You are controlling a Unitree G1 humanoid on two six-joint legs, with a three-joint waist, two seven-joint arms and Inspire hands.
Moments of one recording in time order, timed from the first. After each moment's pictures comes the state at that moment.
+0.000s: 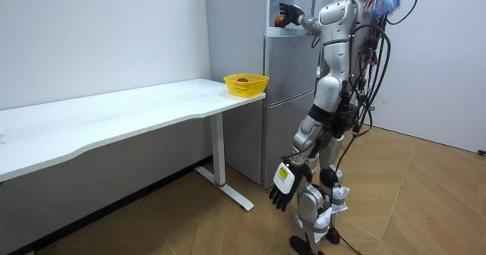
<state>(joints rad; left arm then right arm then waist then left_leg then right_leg) 0.27 0.31 0.08 1.01 0.44 0.11 -0.03 -0.63 -0.74 -0.01 0.60 0.29 -0.03 -0.23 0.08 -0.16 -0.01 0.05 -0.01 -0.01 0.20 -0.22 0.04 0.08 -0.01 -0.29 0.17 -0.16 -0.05</state>
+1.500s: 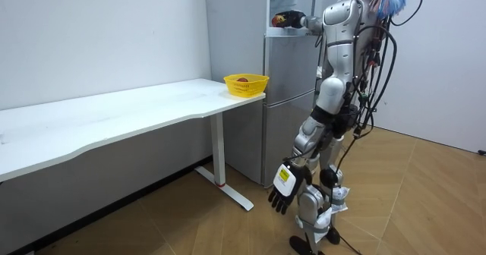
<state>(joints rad) 0.27 0.31 0.09 1.00 0.44 0.13 -0.01 -0.69 -0.77 -0.01 0.79 0.40 -0.02 -0.03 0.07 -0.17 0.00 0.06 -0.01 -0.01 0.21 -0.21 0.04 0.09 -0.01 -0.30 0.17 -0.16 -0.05</state>
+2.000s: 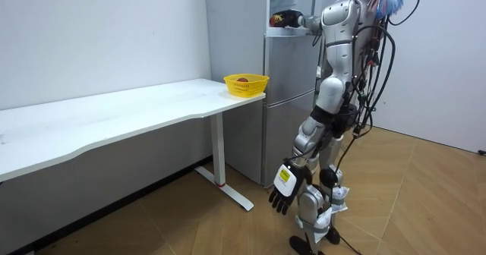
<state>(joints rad) 0.26 0.31 0.09 1.00 0.44 0.12 -0.01 -0.72 -0.78 0.02 0.82 0.39 -0.03 0.00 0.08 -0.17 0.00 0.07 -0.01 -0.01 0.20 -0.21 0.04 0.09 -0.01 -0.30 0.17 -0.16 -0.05</state>
